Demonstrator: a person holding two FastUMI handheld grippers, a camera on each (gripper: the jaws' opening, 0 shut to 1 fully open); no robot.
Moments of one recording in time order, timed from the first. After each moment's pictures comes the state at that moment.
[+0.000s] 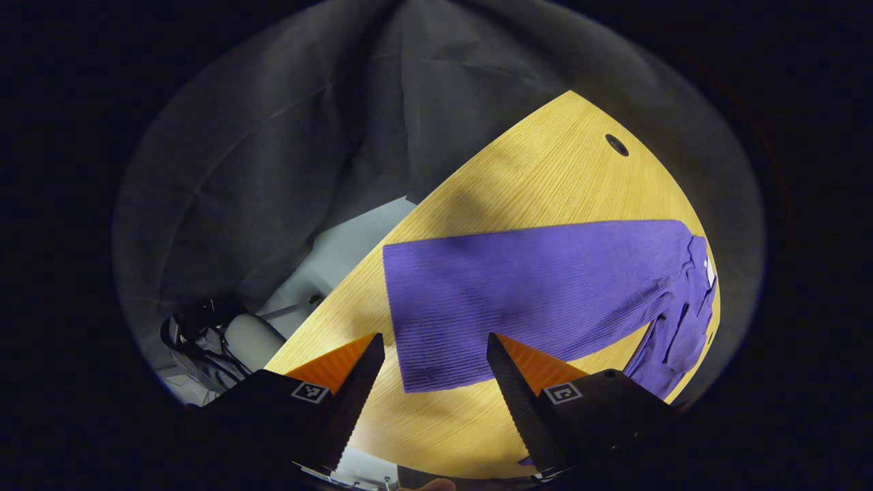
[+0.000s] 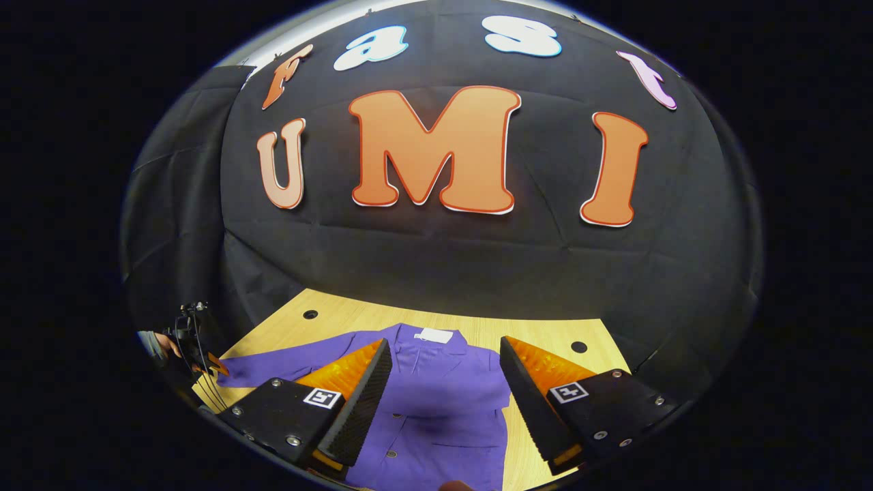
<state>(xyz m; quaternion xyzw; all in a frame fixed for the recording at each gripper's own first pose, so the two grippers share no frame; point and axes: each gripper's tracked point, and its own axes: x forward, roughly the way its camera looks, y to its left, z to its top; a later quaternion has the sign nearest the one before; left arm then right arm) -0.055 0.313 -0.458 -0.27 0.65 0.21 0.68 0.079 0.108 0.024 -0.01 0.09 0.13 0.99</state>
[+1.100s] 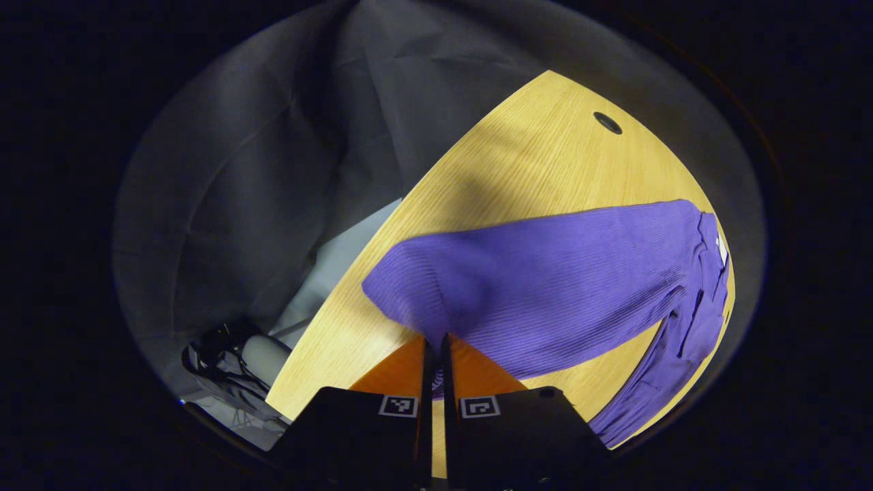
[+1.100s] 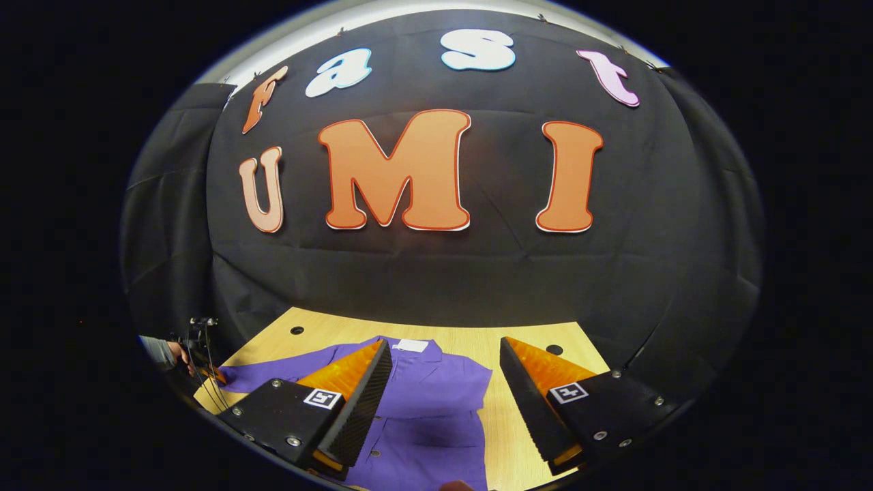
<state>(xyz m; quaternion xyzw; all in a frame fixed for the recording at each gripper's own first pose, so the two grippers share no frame) -0.019 0.313 -0.453 -0.20 0.66 0.19 0.70 0.065 0.046 0.039 0.02 0.07 0.10 0.99</state>
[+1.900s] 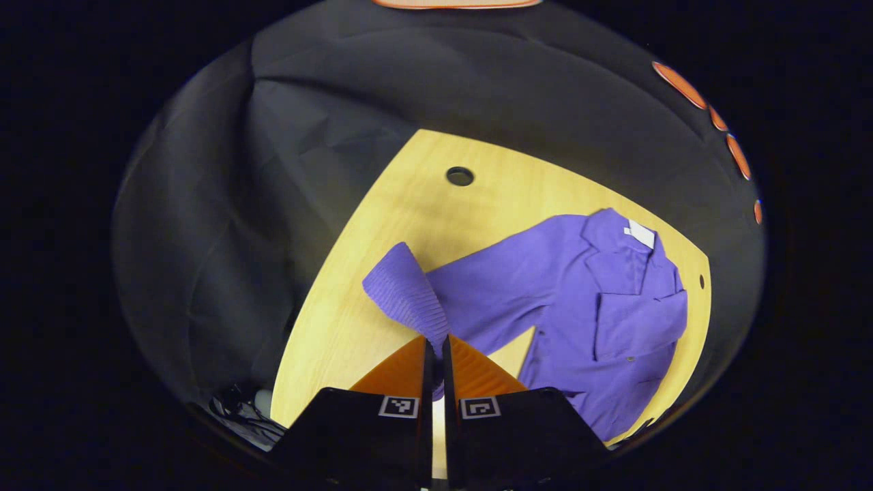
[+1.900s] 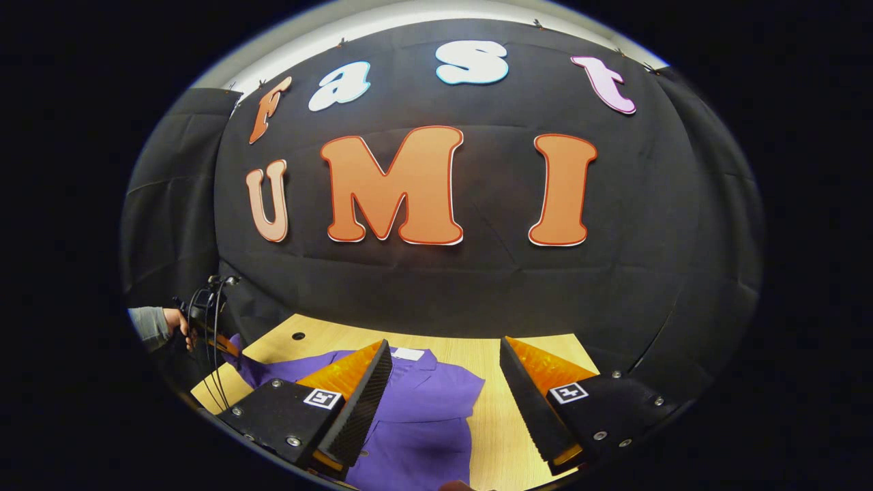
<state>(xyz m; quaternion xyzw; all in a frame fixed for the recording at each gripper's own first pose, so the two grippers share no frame) 0.108 0.192 -0.317 -0.13 0.59 0.08 0.80 0.061 0.022 0.051 0.02 0.04 0.12 0.99</state>
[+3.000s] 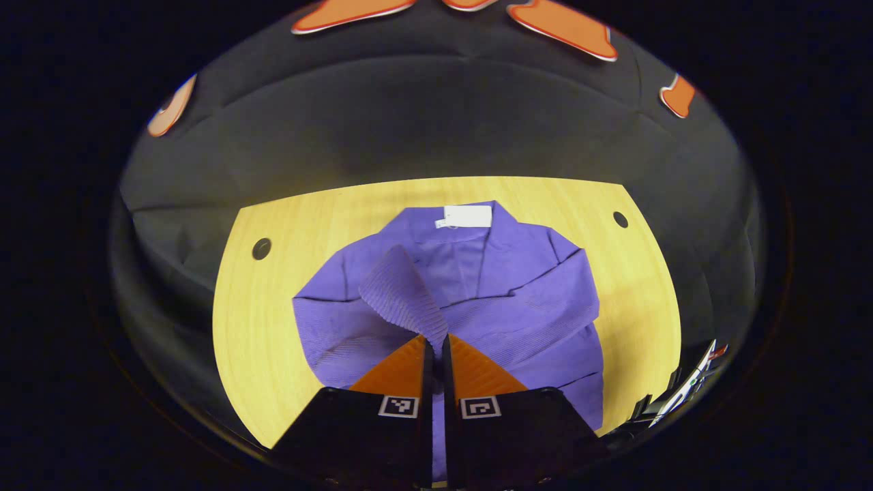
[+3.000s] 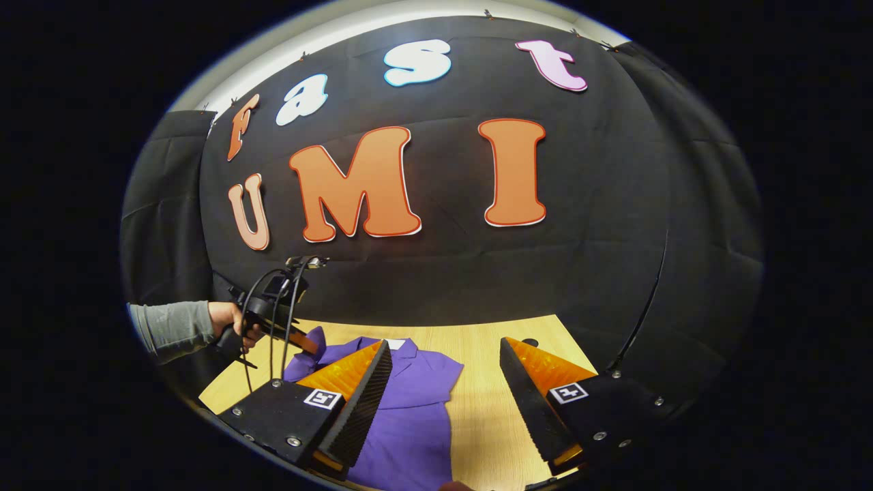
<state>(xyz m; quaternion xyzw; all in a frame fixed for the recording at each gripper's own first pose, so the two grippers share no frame) 0.199 -0.111 -0.250 -0.03 0.56 -0.12 0.82 0.038 -0.059 0.019 0.07 0.06 0.10 0.99</state>
